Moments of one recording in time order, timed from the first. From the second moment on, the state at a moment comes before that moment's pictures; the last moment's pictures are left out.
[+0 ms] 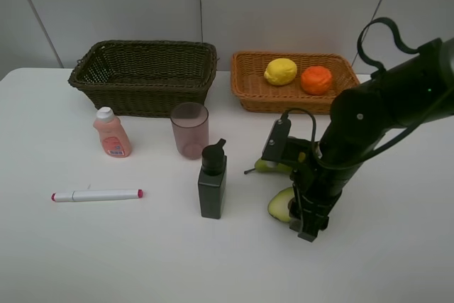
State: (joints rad) left arm -0.13 0.00 -0.42 -0.06 1.08 0.13; right arm 0.61 1.79 -0.76 0.01 0.51 -0.64
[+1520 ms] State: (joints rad) left arm -0.13 0.00 -0.42 -0.06 1.08 0.13; right arm 0.61 1.67 -0.79 0.04 0.60 -0.64
